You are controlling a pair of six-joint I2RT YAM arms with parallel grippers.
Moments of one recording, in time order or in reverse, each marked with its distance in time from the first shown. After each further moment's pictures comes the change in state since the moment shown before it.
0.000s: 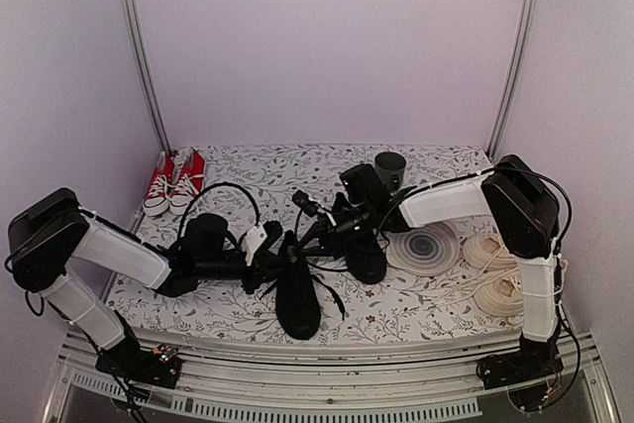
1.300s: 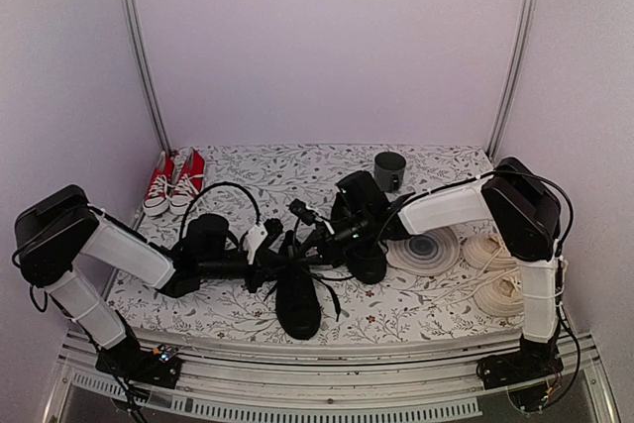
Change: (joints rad) left arm 0.007 0.048 0.001 0.079 0.007 -0.042; right arm 0.038 -0.010 -0.032 0.019 0.018 0.018
